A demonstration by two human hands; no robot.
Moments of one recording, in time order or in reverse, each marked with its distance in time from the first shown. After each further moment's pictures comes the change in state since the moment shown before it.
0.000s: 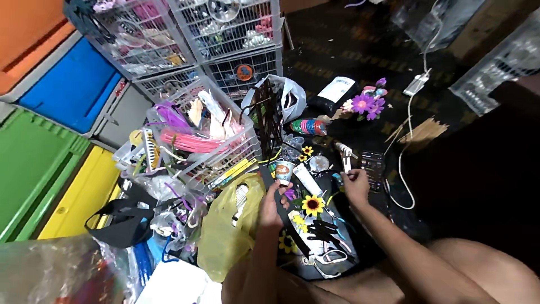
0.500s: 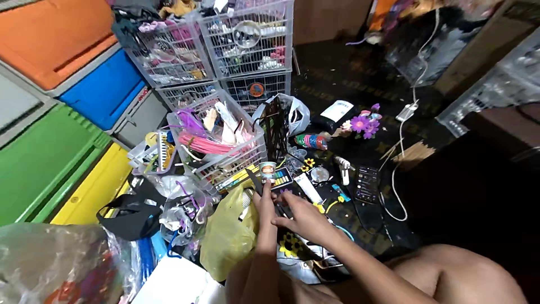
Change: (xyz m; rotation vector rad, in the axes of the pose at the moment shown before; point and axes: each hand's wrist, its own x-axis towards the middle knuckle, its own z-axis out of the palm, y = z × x) left_hand -0.013 0.013 -0.010 0.267 0.314 0.477; right_hand -0.174 -0.190 -0.010 -0.334 -0.829 -0.529
